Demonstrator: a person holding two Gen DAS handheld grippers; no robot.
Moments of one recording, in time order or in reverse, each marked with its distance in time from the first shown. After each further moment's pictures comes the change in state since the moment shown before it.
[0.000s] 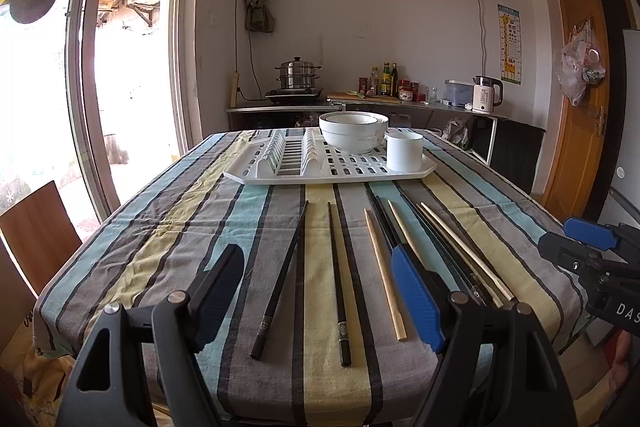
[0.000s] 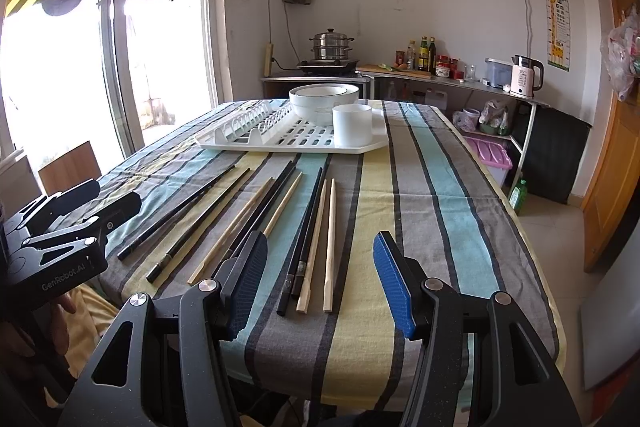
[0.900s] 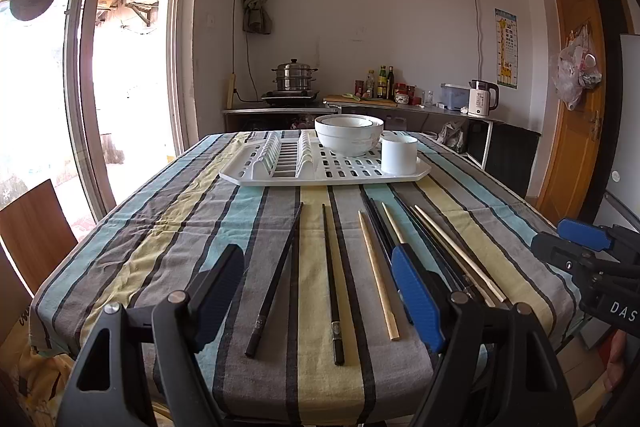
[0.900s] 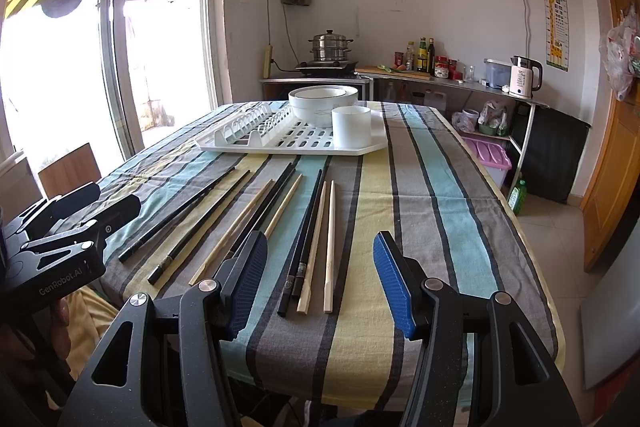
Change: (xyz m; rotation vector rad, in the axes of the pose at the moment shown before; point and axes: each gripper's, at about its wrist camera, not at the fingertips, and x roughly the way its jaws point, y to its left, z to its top) left arm -0.002 0.003 -0.001 -0.014 -0.007 -0.022; right arm -0.004 0.000 0.001 0.001 -0.003 0.000
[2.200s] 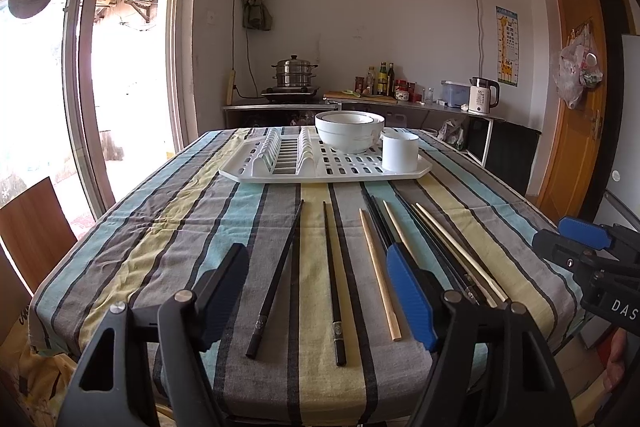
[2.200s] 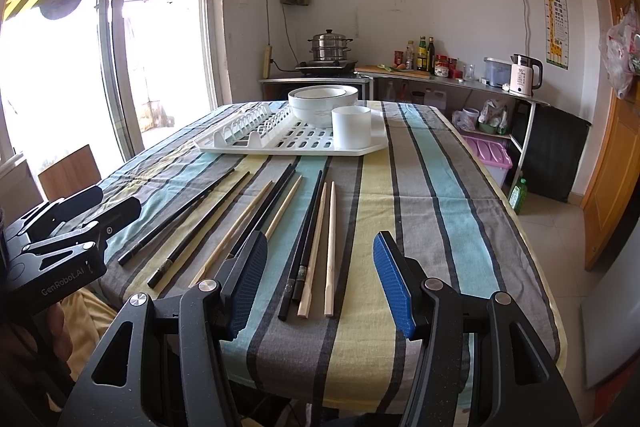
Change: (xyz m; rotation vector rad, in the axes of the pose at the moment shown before) left arm 0.005 0.001 0.000 0.000 0.015 -0.002; right arm -0.006 0.000 0.003 0.005 0.002 0.000
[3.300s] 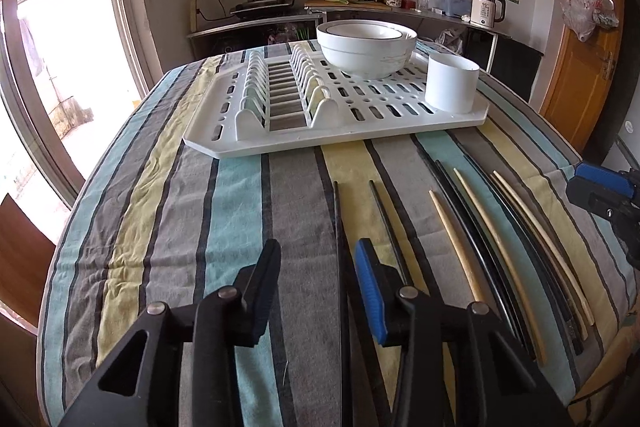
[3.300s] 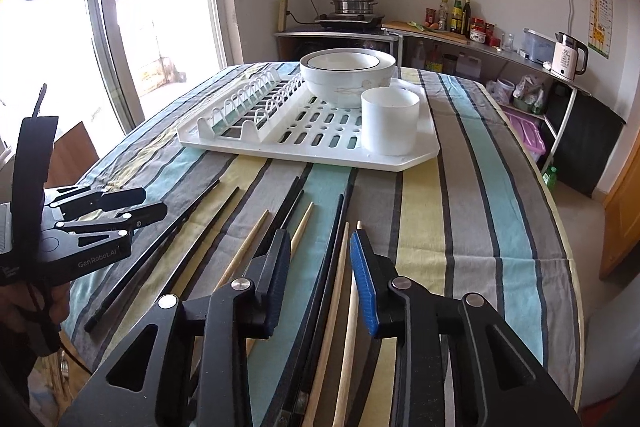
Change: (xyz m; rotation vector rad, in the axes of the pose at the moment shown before) left arm 0.154 0.041 0.047 0.109 0.382 -0.062; right arm 0.138 0.002 0.072 -0.035 0.207 0.073
